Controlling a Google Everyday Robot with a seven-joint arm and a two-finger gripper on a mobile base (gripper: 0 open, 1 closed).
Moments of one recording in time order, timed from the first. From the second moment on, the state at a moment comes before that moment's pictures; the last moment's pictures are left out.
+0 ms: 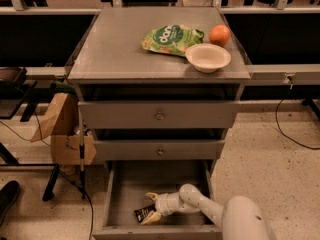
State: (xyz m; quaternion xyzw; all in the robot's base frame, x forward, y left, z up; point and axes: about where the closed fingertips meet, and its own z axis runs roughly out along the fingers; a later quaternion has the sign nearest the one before) arm 0.557 0.060 0.131 -0.57 0.66 0.35 0.33
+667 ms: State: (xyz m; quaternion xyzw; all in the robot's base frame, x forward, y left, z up) arm 0.562 0.062 0.108 -0.58 0.67 0.34 0.32
